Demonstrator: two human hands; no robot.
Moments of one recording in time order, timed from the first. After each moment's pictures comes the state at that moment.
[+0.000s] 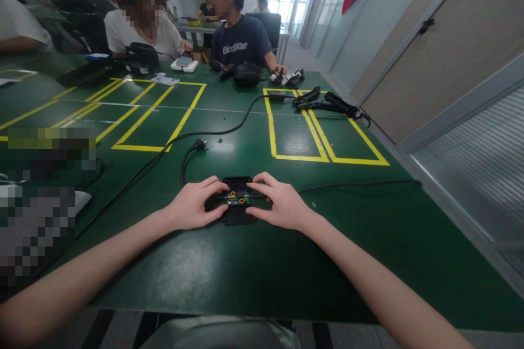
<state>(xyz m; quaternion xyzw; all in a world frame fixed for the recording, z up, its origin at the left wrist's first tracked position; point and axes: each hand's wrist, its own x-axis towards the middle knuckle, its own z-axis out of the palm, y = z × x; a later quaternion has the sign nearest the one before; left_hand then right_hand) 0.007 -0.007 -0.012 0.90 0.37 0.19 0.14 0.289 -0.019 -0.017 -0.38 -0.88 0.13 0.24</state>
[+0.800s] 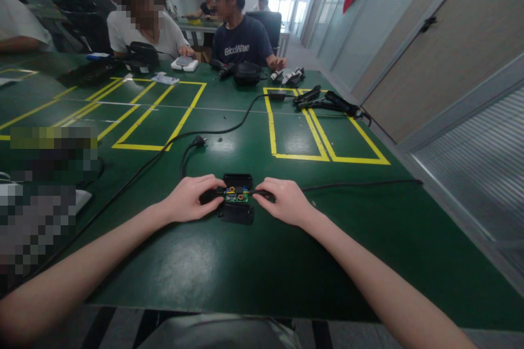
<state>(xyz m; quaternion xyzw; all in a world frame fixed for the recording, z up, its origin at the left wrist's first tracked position) -0.002 0.005 -0.013 0.91 0.31 0.24 0.13 0.293 -0.015 -0.015 -0.41 -0.88 0.11 0.23</state>
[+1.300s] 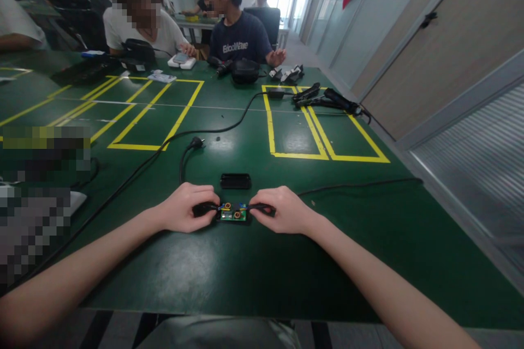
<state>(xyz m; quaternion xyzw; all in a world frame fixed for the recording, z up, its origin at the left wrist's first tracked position) -0.006 -0.004 -0.008 0.93 0.24 0.23 0.18 0.291 -0.026 -0.008 -0.30 -0.90 0.19 0.25</state>
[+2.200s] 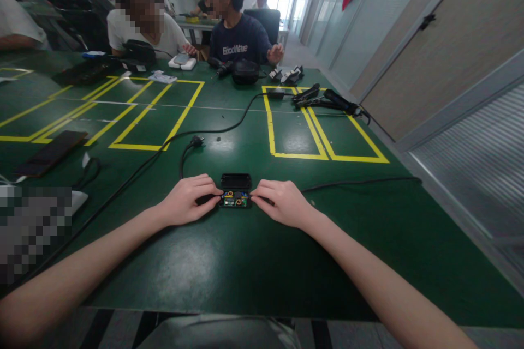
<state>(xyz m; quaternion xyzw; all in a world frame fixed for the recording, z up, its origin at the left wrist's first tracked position) -0.003 0.003 -0.010 0.92 0.28 0.24 0.12 0.296 -0.016 -0.017 -0.34 -0.91 0.11 0.23</state>
